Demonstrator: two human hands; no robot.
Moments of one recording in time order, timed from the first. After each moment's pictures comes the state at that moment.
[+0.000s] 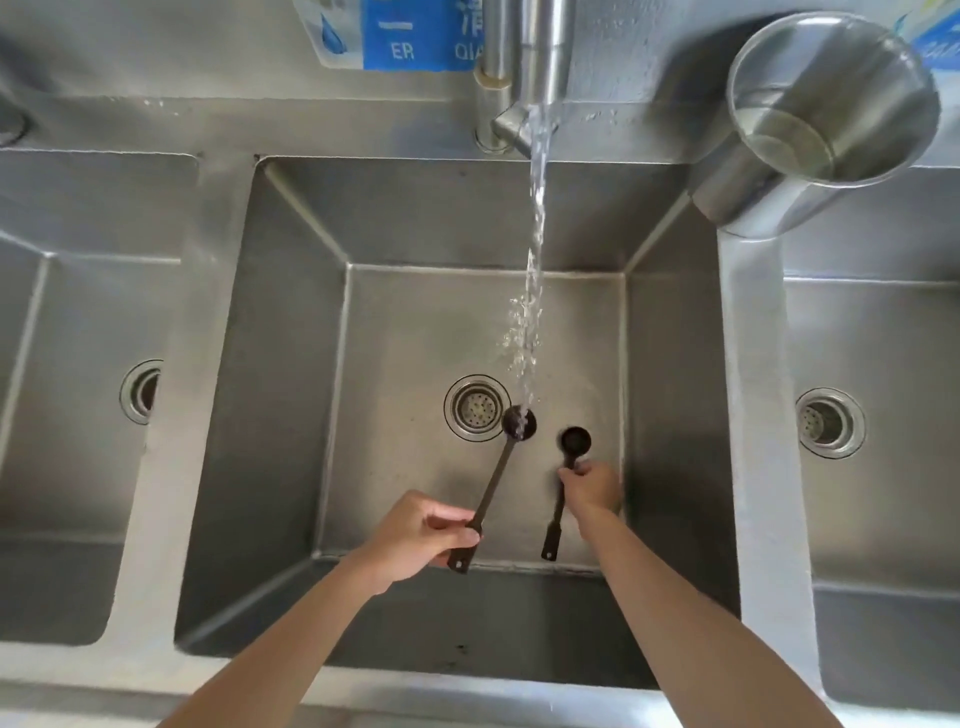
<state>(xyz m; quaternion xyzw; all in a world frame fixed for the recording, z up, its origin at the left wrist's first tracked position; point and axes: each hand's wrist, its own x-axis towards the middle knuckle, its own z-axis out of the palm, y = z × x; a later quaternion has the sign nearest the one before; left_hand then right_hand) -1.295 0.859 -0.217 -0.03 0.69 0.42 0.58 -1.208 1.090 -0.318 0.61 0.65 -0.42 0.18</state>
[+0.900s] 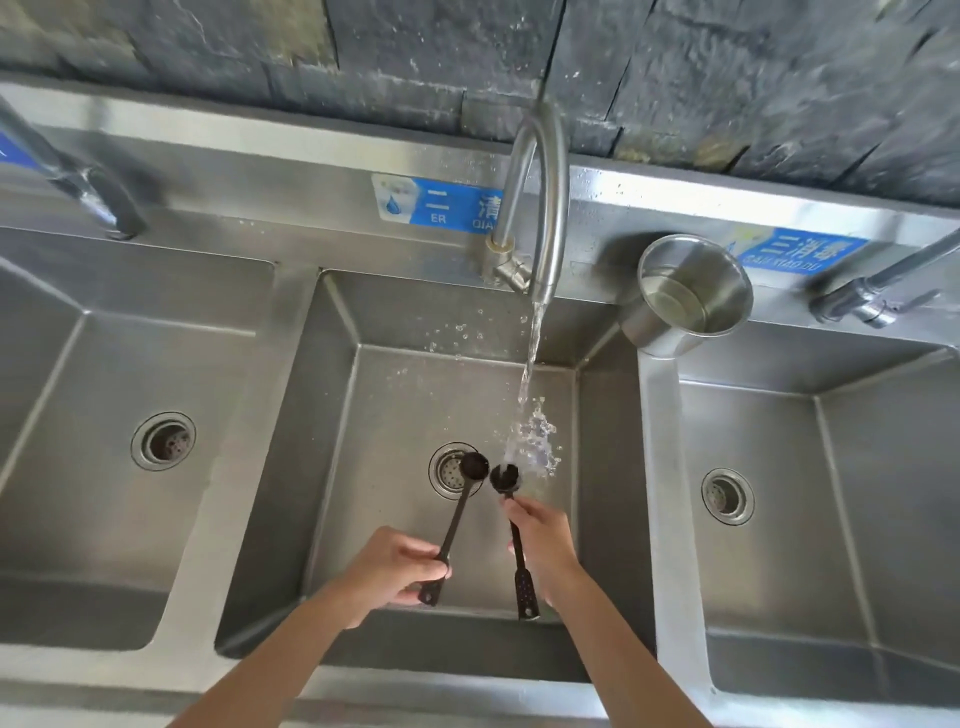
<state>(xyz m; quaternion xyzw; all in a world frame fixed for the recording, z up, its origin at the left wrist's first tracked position) -1.308 0.845 -0.114 -0.04 0.68 0.46 0.57 -1.226 1.053 -0.146 0.50 0.61 -0.61 0.11</state>
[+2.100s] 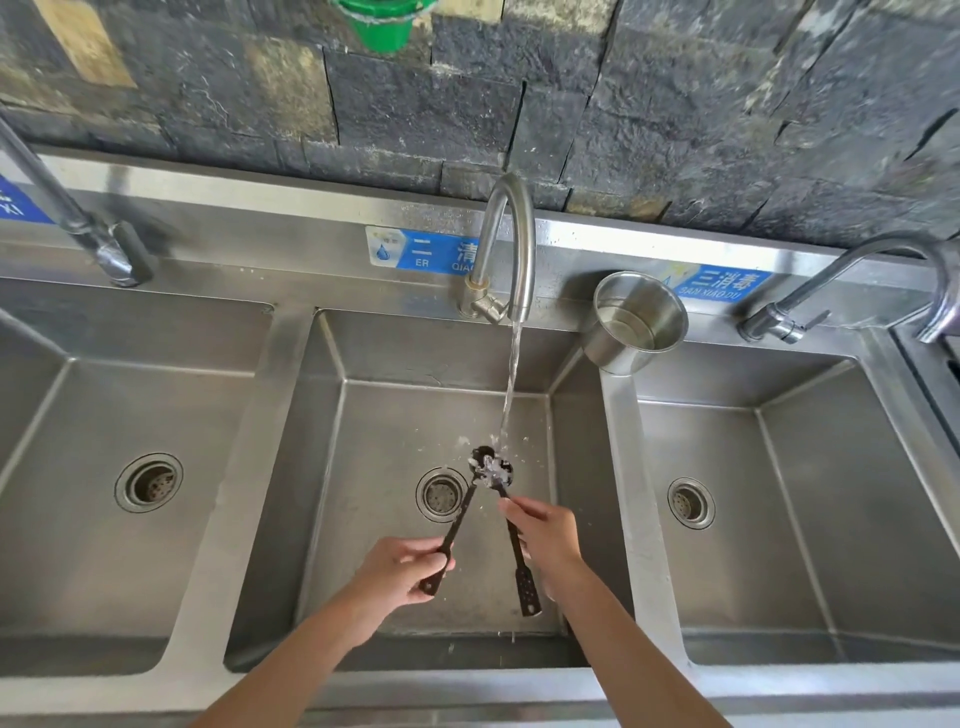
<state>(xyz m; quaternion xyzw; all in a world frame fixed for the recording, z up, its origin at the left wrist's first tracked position) -1.299 0.839 -0.105 -0.07 0.63 0.56 0.54 -1.220 1.050 -0.095 0.52 0.60 -0.60 0.03</state>
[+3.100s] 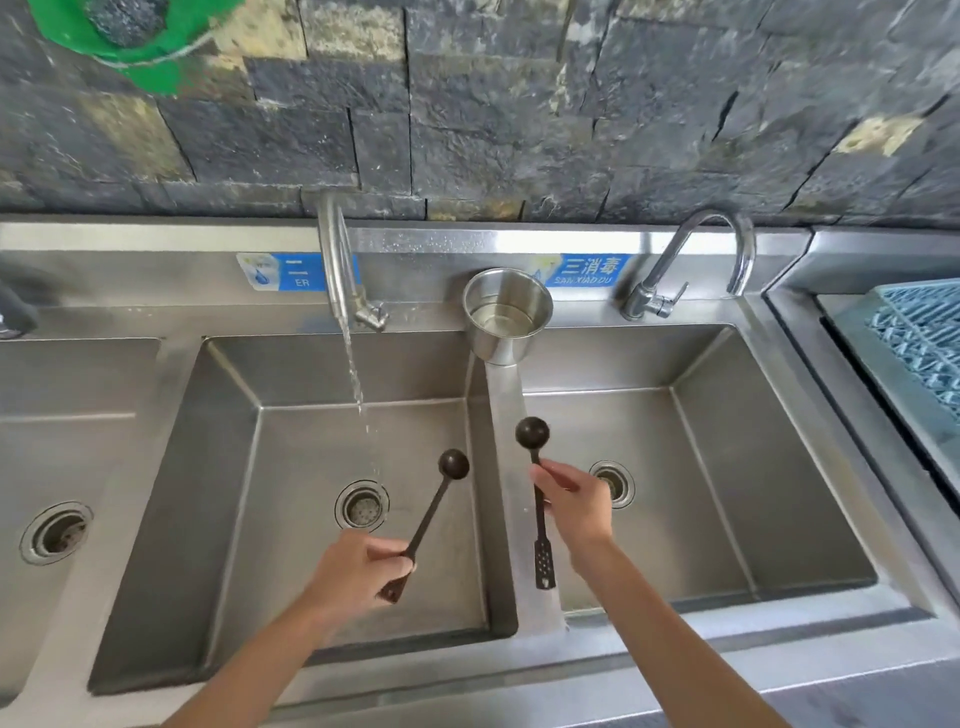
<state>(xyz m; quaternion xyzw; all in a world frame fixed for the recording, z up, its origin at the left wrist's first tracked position) -1.223 0.943 -0.030 0.09 0.79 0.41 0.45 -1.107 1.199 -0.028 0.51 0.62 -0.58 -0.13</state>
